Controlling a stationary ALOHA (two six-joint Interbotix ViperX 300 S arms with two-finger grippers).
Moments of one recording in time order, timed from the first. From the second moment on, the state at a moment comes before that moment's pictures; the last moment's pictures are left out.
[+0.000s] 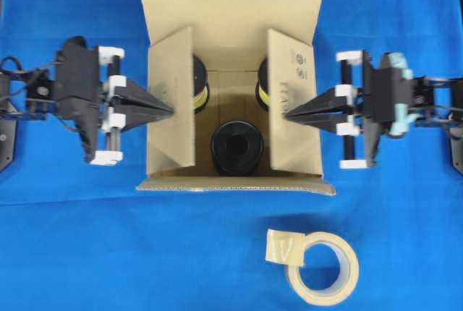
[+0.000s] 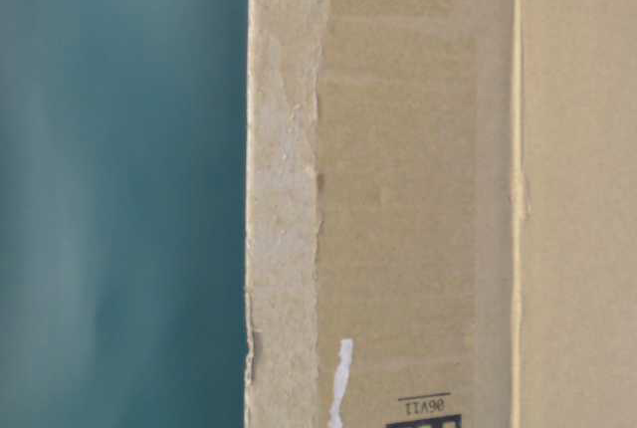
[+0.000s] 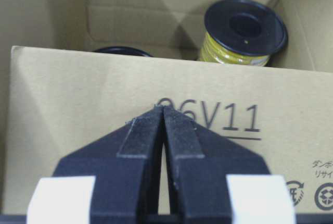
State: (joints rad) left arm 0.02 -0.34 1.02 -0.03 -0.32 0.02; right arm -0.02 -0.30 0.98 0.05 -0.33 0.00
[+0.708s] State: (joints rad) left arm 0.03 -0.12 0.92 -0.03 -0.33 0.01; right arm -0.03 -0.14 0.93 0.06 -0.31 0.01
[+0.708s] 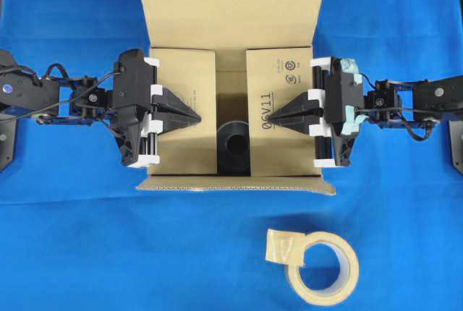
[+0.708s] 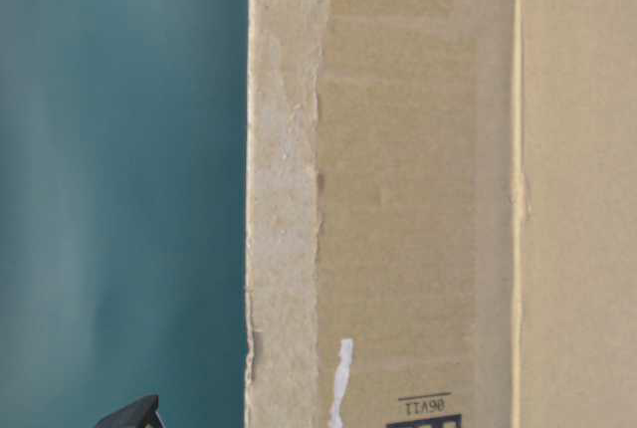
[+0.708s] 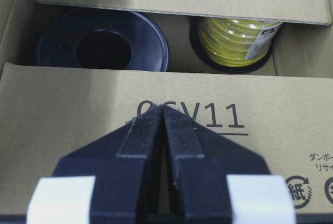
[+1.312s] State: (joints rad) left arm 0.18 0.04 0.65 -0.03 -0.34 0.07; right arm -0.03 -0.14 0.93 0.06 -0.32 0.01
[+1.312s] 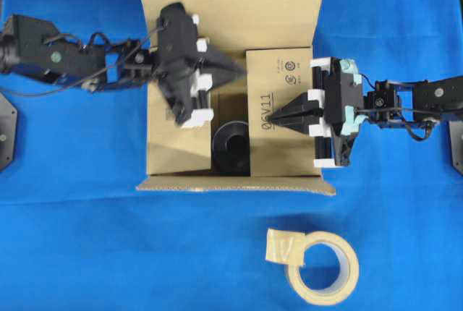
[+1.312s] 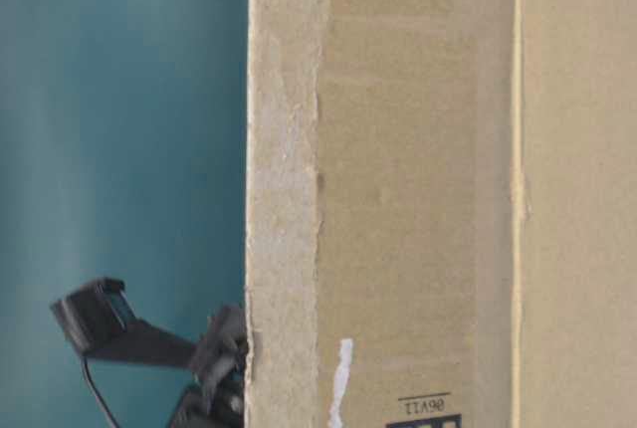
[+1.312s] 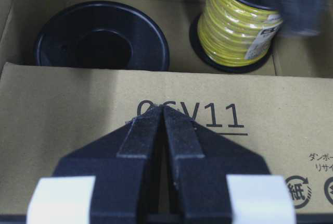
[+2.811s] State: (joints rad) left arm 0.23 0.17 0.56 -0.03 -0.35 0.08; right arm 0.10 -0.42 0.91 0.06 -0.28 0.00
